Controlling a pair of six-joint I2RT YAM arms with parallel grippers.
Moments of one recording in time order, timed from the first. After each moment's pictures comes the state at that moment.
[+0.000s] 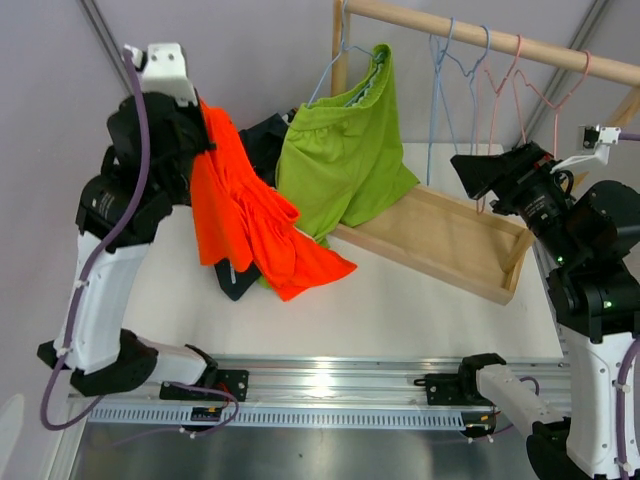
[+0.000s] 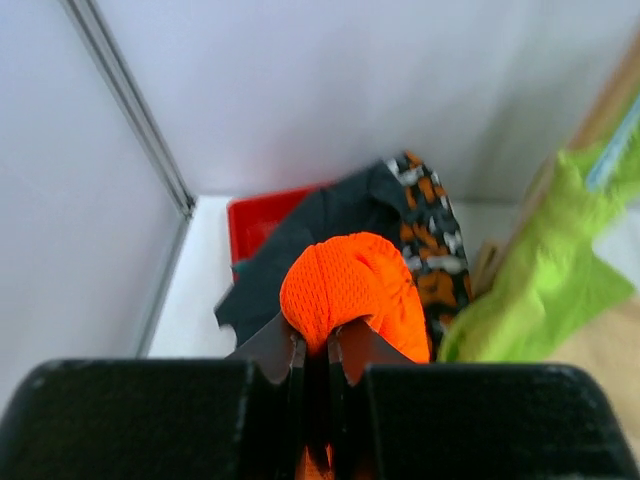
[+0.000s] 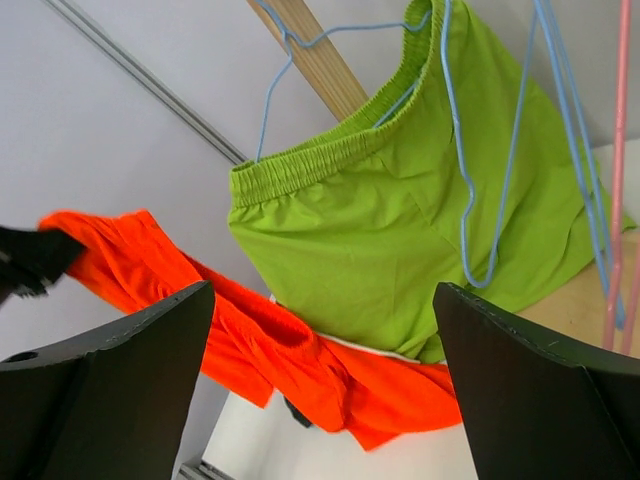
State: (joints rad) left arm -0.59 1.31 2.06 -0.88 -0.67 -0.05; right arm 0.15 0.90 1.58 -0.61 -0.24 0.67
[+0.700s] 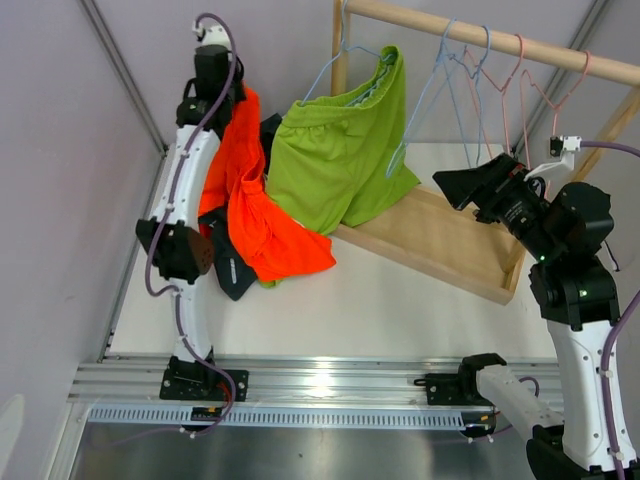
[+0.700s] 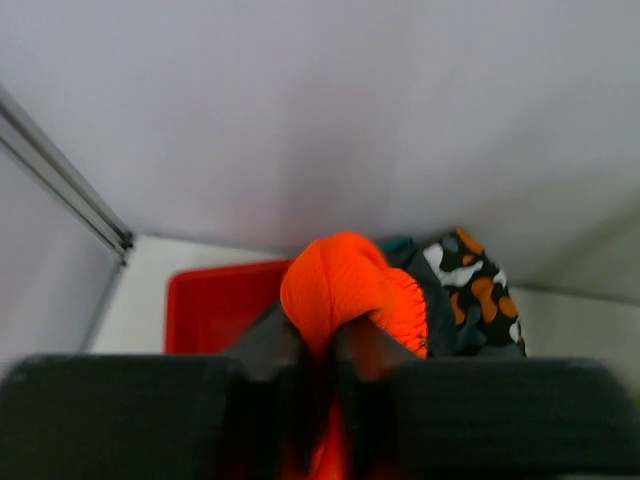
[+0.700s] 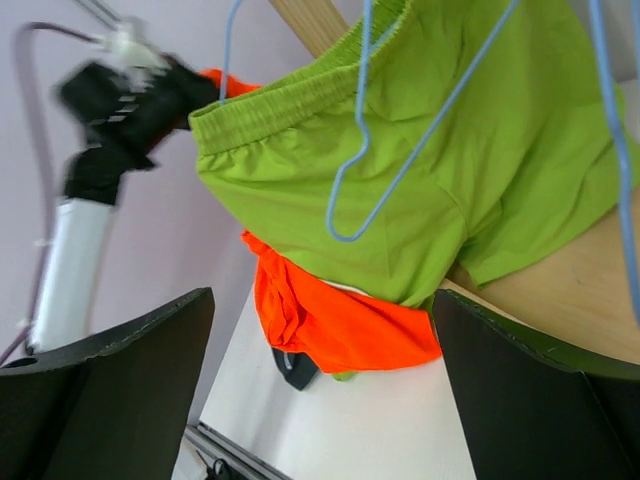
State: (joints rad) left arm -0.17 2.10 2.46 -0.56 -0.30 -0.09; right arm 0.16 0.86 1.39 -0.56 -0.32 0.67
